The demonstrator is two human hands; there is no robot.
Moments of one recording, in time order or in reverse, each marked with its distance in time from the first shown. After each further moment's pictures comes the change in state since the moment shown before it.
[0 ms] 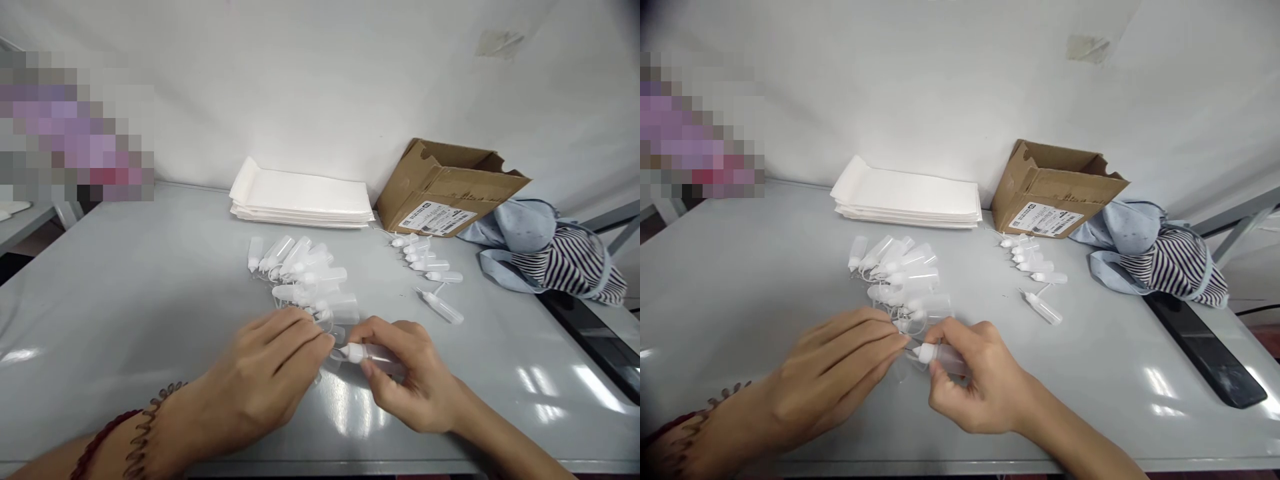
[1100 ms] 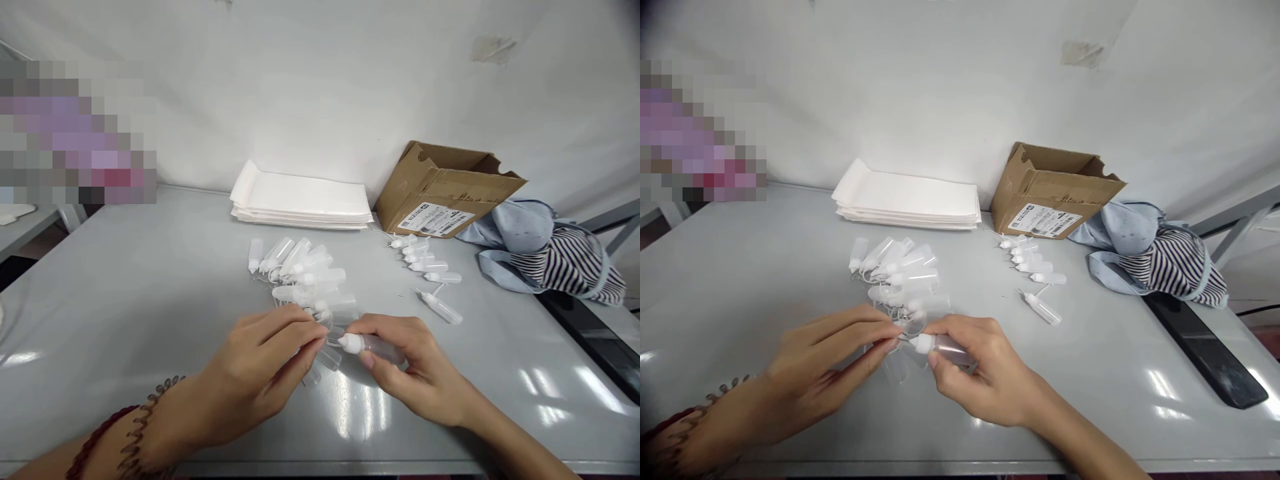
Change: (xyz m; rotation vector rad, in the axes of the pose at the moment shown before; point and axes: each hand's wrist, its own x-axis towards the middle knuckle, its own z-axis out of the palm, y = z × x) left_hand -0.003 -0.002 0.000 -0.150 0.063 -0.211; right_hand 0.004 -0.003 -0.011 0.076 -0.003 0.041
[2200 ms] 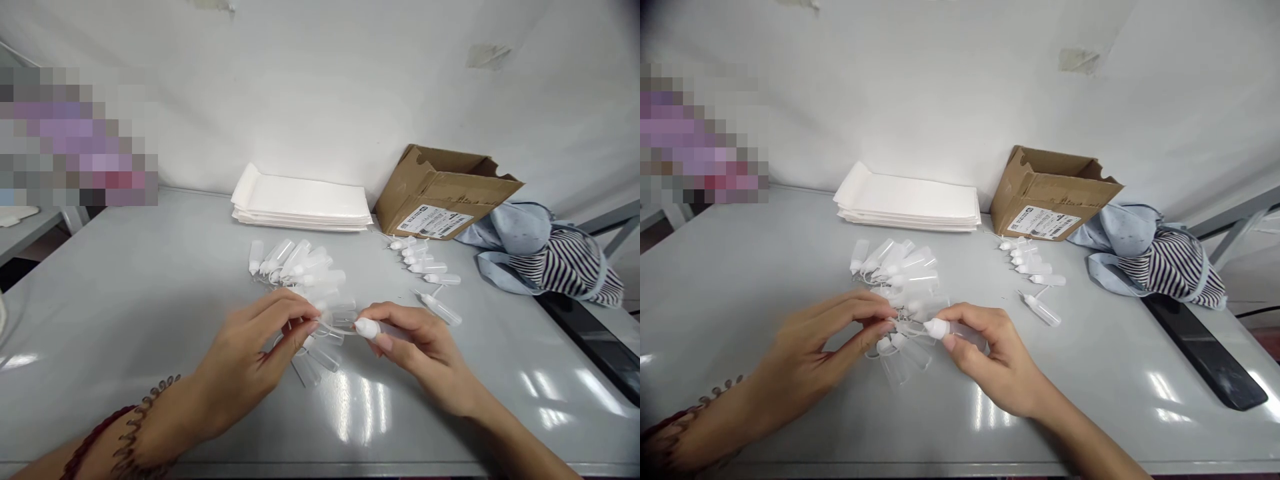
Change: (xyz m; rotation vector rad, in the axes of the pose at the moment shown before) left_hand 0.005 -0.003 -0.002 -0.116 0.011 -0.210; right_hand 0.005 0.000 -0.009 0.196 0.084 0.082
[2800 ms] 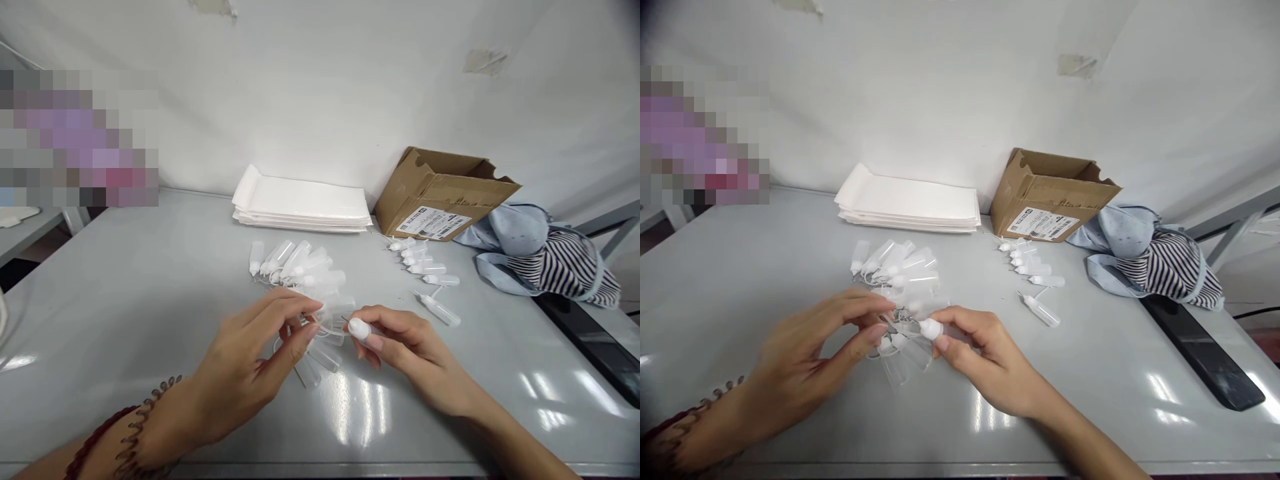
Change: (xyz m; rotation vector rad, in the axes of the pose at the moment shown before) left_hand -0.002 0.002 -0.001 0.024 0.034 0.023; right_hand -0.001 0.000 0.004 0.158 -0.137 0.145
